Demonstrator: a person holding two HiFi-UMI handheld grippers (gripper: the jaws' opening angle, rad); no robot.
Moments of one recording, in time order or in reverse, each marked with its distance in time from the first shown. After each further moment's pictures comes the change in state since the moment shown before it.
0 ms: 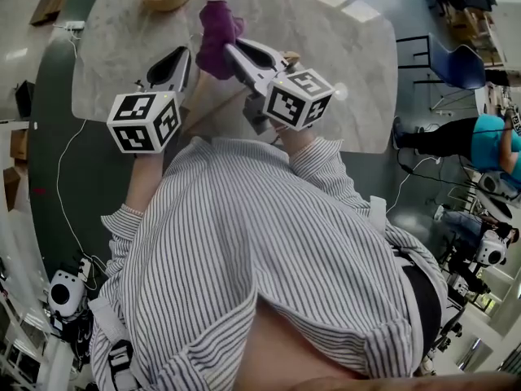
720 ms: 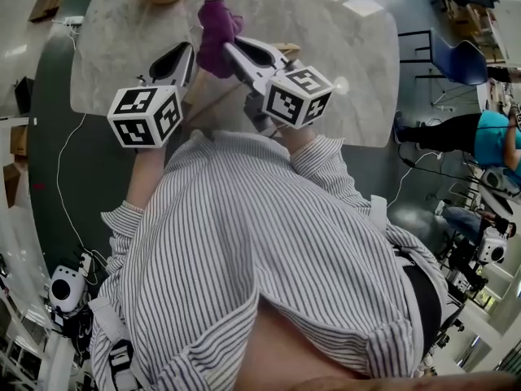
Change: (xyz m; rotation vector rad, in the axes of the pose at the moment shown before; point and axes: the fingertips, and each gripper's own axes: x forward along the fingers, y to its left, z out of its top) left arm 0.002 -0.007 -0.007 -0.039 0.022 -0.018; right arm -0.005 0.003 -0.012 -0.014 0.034 -0.003
